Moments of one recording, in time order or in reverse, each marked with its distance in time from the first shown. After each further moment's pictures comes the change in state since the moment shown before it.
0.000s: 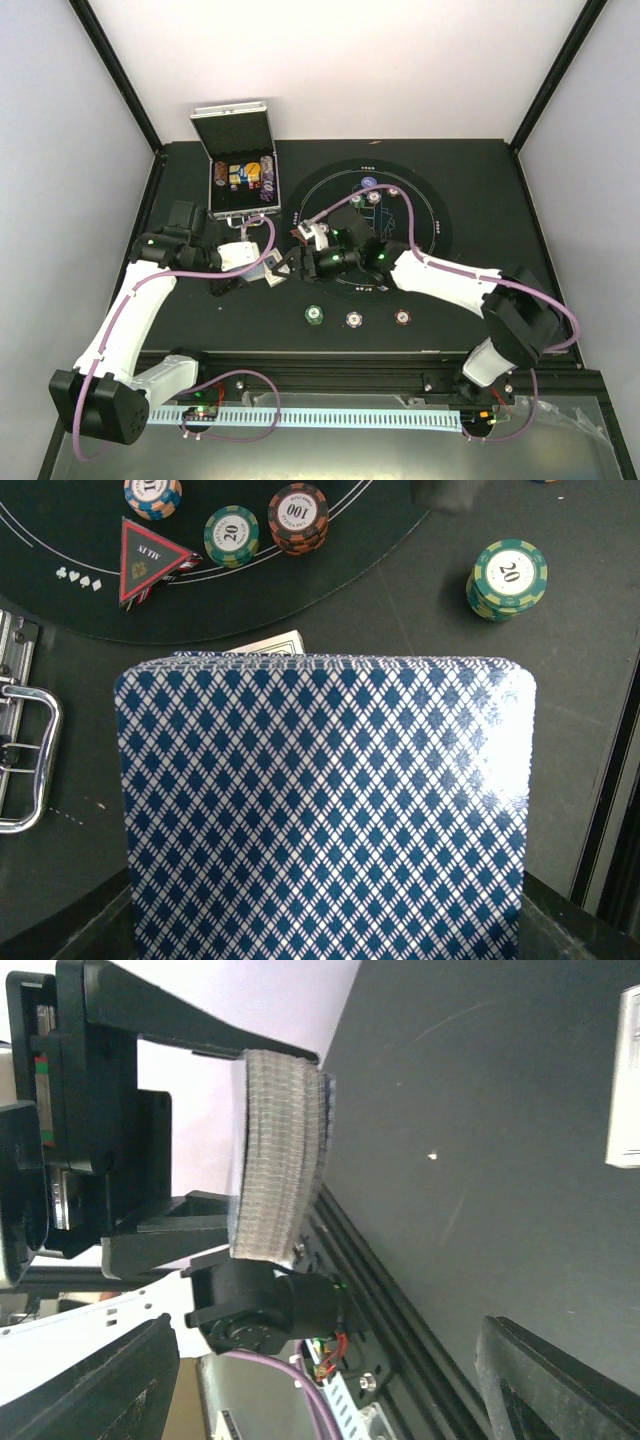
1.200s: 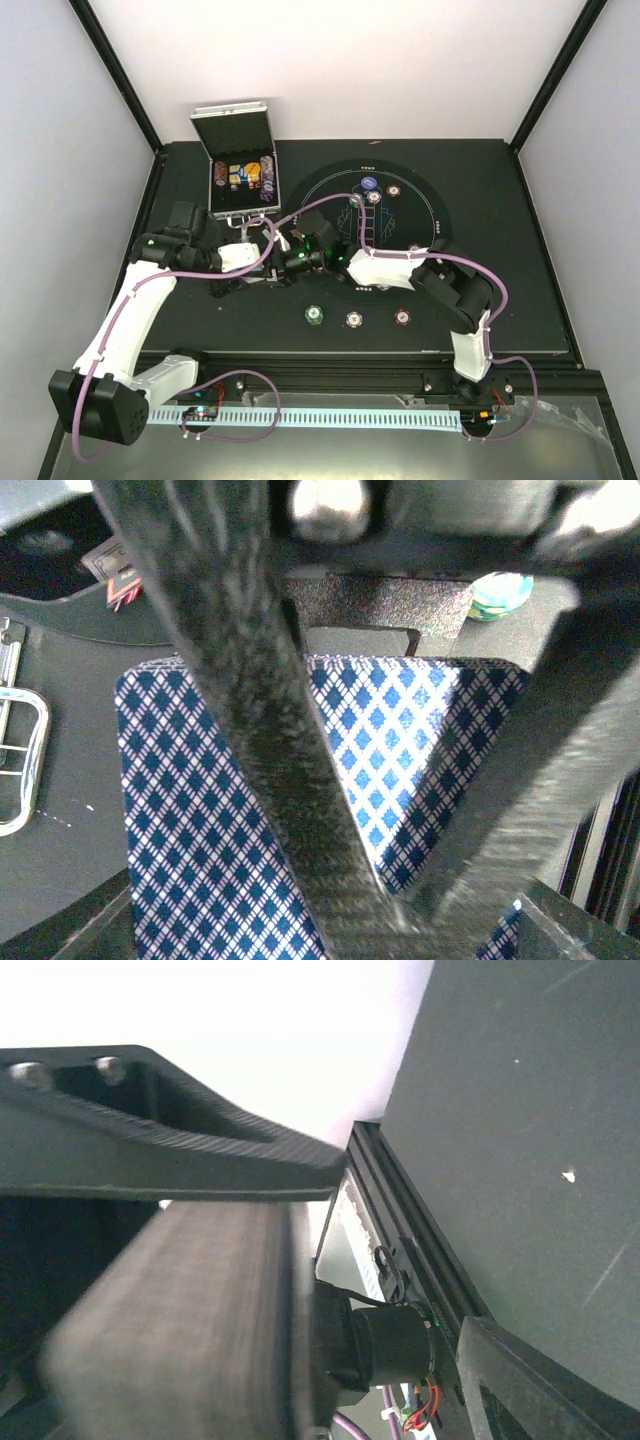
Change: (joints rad) left arm -0.003 -0.002 0.000 -0.017 0.007 -0.003; right arm 0.069 0.383 0.166 0.429 -0.183 0.294
